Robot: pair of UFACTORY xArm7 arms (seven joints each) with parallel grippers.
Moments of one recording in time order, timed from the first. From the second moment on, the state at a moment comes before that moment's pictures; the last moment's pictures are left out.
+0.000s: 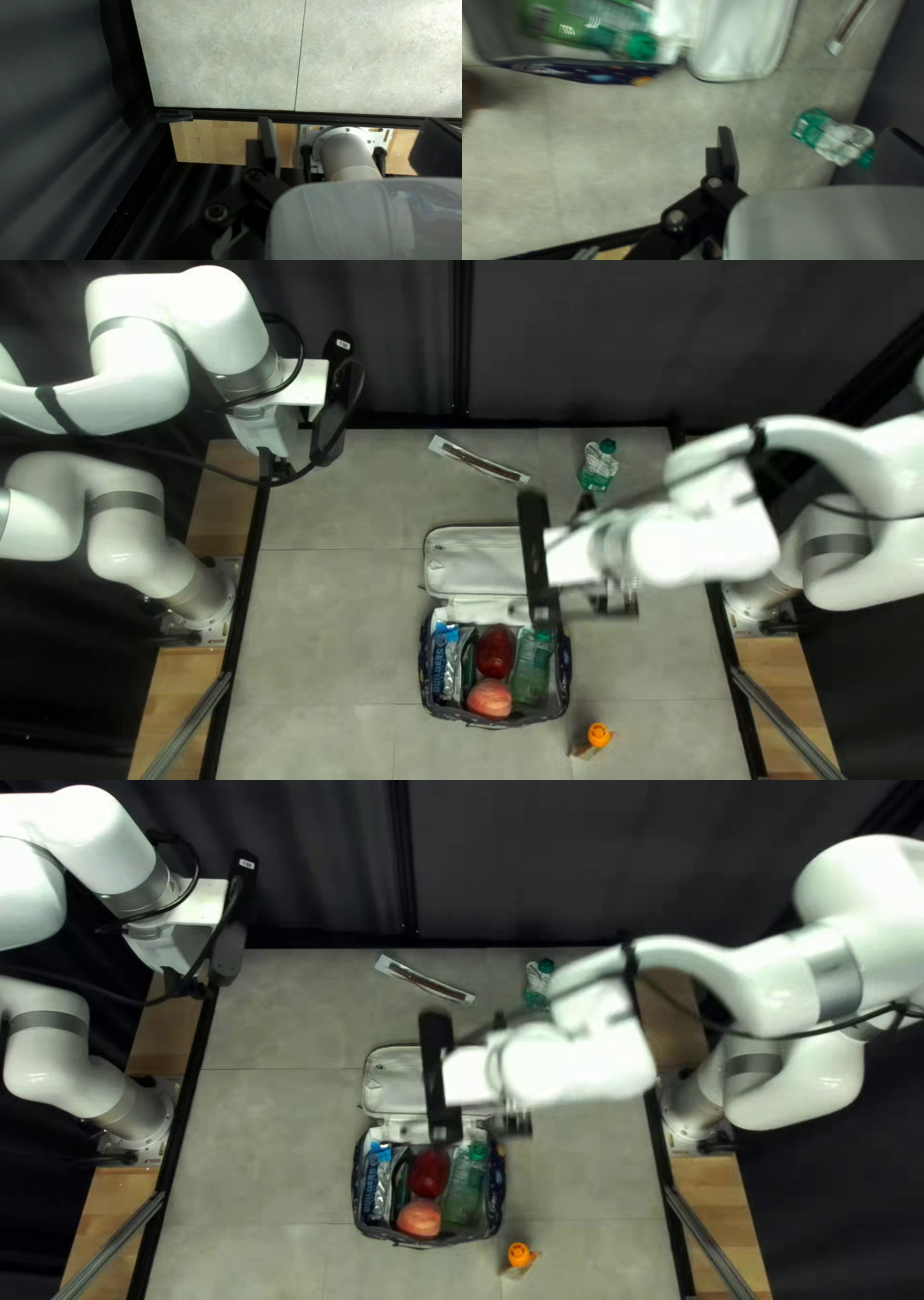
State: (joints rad) left arm 0.24 -0.69 0.02 0.90 0.15 1.60 0.30; right arm -0.37 -0.37 0.35 1.05 -0.25 1.37 0.05
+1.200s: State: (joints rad) left arm 0.22 -0.44 -0.12 1.13 0.15 1.62 0.17; right arm -0.51 -0.49 -0.04 1.26 -0.28 1.59 -0.32
